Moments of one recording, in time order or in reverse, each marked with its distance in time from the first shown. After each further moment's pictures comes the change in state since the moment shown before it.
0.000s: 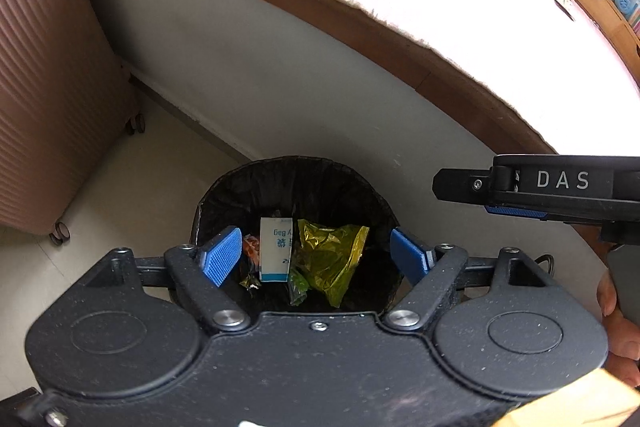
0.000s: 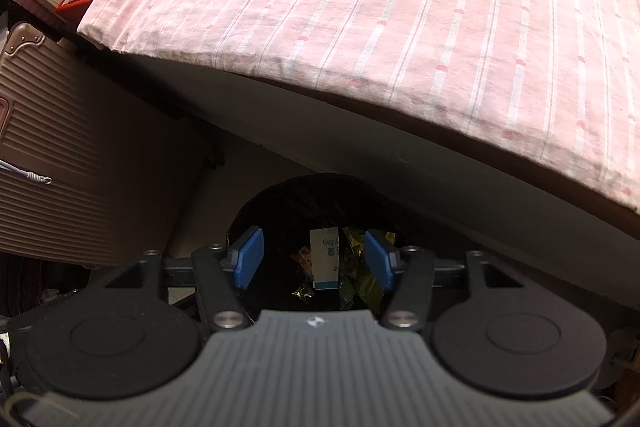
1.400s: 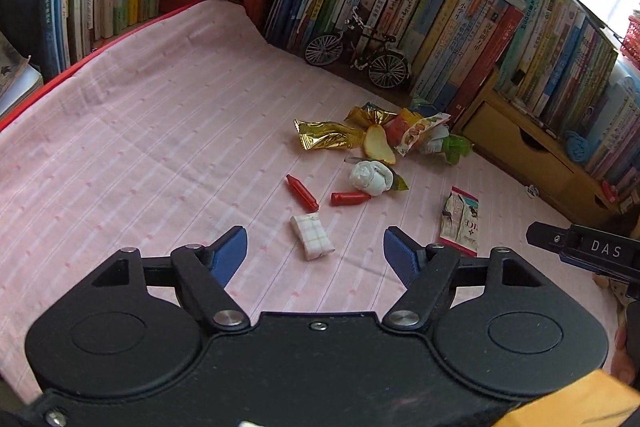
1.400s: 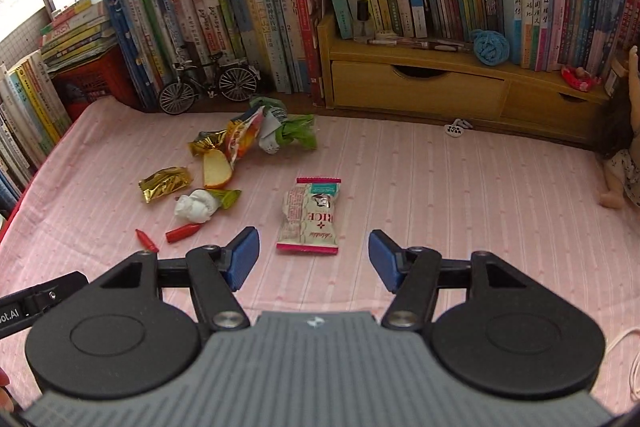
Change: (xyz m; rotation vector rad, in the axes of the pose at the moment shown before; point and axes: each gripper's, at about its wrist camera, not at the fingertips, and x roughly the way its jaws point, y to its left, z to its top) left arm 0.056 -0.272 0.295 0.041 -0.303 -0.097; right arm -0.123 -0.239 0.272 0.120 -0.457 -0.274
